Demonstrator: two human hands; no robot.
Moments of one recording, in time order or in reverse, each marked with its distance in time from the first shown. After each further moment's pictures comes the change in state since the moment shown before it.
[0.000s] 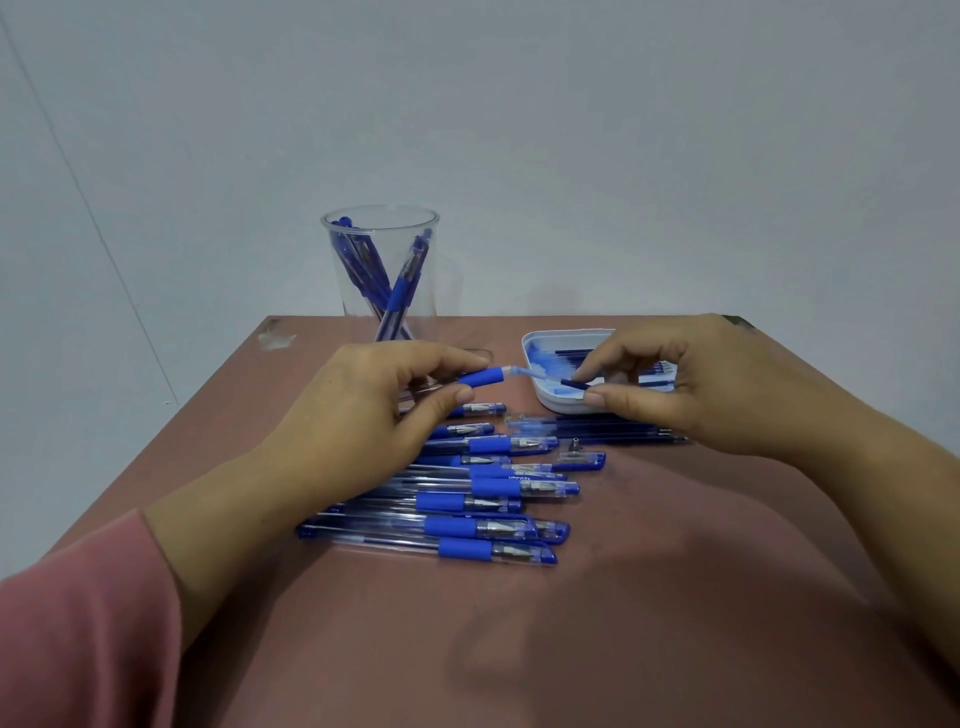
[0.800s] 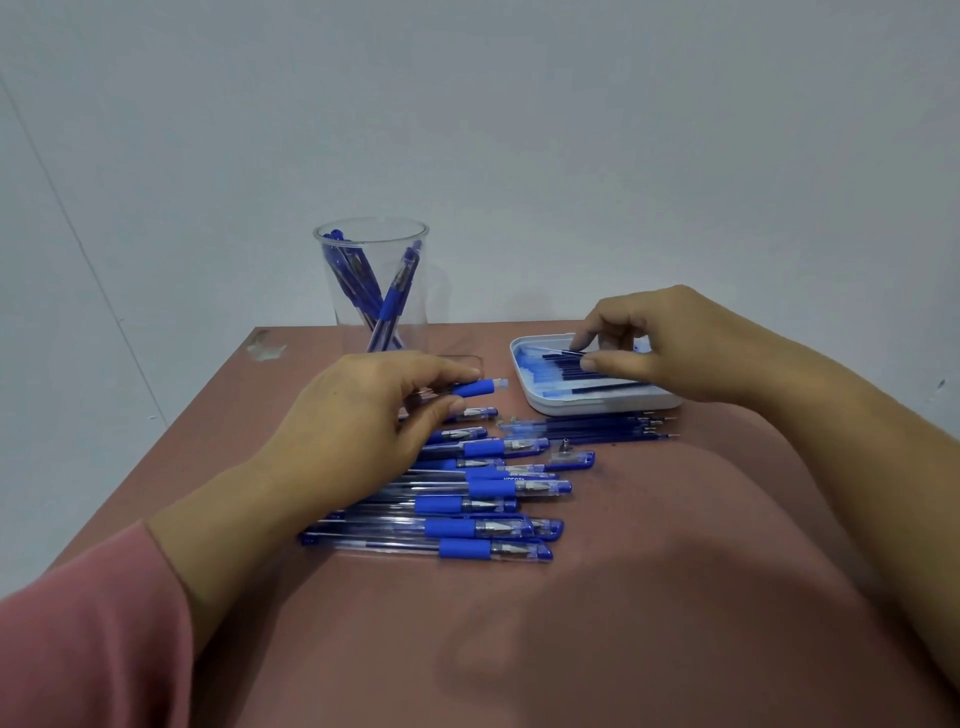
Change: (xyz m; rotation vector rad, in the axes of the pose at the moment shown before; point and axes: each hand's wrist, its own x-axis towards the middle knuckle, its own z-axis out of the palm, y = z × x) left_hand 0.001 -0.003 -0.001 0.141 -0.041 -0.024; right_hand 0.028 0.024 -0.013 -0.159 -0.052 0.067
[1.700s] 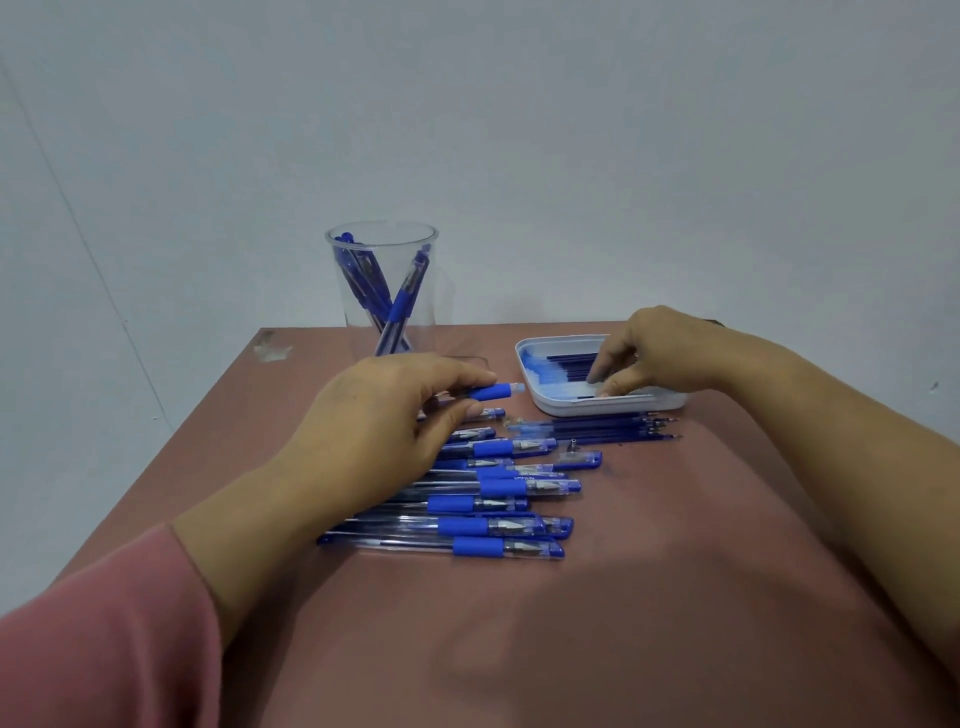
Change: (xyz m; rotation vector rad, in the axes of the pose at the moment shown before) left_hand -0.001 0.002 0.001 -0.010 0.015 0.032; right_hand 0.034 0.043 0.017 -0.120 -0.235 0.189
